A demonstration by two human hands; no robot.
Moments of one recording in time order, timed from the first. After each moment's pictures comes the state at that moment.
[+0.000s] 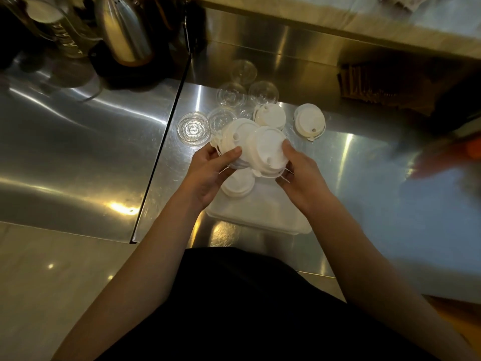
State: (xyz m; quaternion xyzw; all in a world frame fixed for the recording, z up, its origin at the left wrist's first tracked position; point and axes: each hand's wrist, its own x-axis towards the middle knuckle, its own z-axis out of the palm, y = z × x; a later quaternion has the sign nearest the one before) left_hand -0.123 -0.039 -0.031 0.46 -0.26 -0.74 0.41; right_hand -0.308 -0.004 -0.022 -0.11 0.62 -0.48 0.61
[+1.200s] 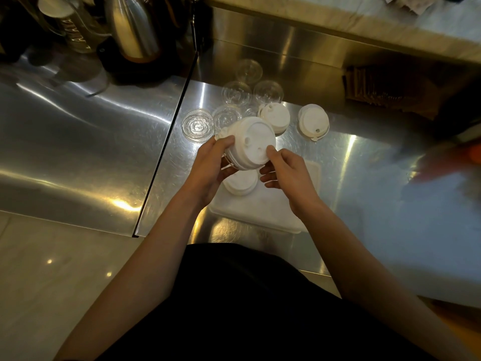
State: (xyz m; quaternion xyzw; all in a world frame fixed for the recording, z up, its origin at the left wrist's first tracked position) left_hand -0.123 -0.033 -0.018 0.50 -0.30 -0.71 0.40; right_hand -0.281 0.009 -0.017 -0.36 0.70 -0.38 0.50
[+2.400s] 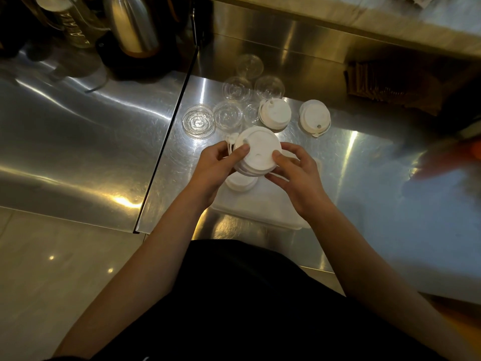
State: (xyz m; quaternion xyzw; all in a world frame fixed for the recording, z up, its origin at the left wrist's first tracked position) left_hand -0.124 -0.024 -0.032 0.52 -0.38 -0.67 0.37; right_hand -0.292 0.019 -0.021 -0.25 0.60 -0.49 0.57
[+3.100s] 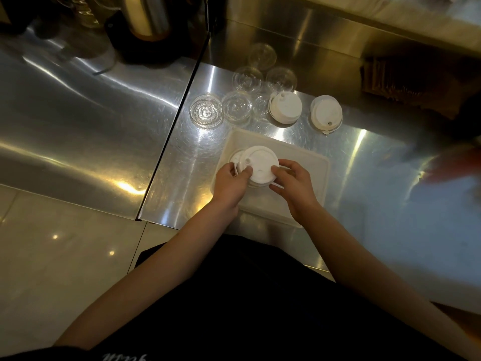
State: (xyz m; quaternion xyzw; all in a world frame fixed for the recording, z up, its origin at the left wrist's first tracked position) left_hand -0.152 0.006 -0.086 0.66 -0.26 -0.62 0.34; right_hand -0.289 0.018 -0.078 -0.23 0.70 -0.40 0.55
